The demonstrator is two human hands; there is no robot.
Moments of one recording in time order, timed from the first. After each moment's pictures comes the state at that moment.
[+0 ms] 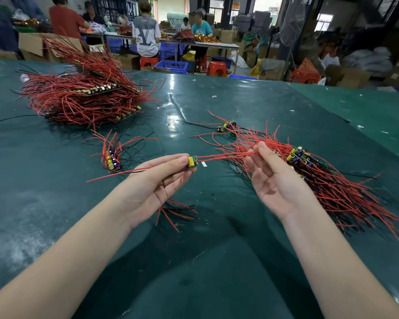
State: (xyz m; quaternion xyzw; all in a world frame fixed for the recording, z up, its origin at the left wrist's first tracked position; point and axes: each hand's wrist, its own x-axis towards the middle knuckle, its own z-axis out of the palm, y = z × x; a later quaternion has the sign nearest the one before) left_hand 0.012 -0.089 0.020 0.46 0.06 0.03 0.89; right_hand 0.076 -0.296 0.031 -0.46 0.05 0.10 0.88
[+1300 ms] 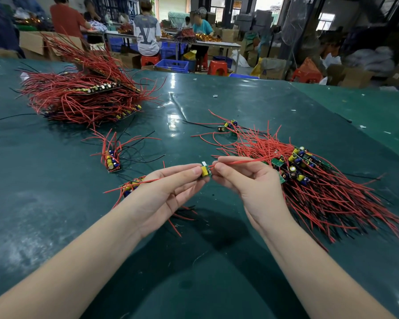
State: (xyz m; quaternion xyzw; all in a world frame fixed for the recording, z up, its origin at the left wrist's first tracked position) left_hand 0.009 -0.100 0.008 0.46 0.03 -0.03 0.89; right_hand 0.054 -0.261 0.010 -0.55 -0.17 0.03 0.82
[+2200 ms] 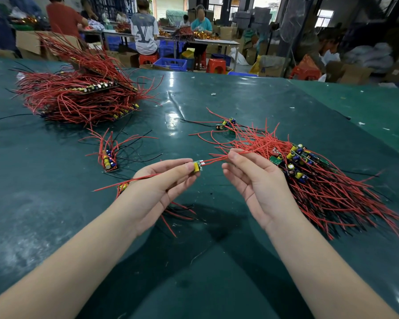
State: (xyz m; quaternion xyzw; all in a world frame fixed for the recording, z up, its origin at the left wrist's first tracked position) left_hand 0.006 -0.104 0.014 0.47 0.08 0.05 0.88; right_hand 0.057 -0.271 0.021 -0.49 -0.06 0.08 0.86
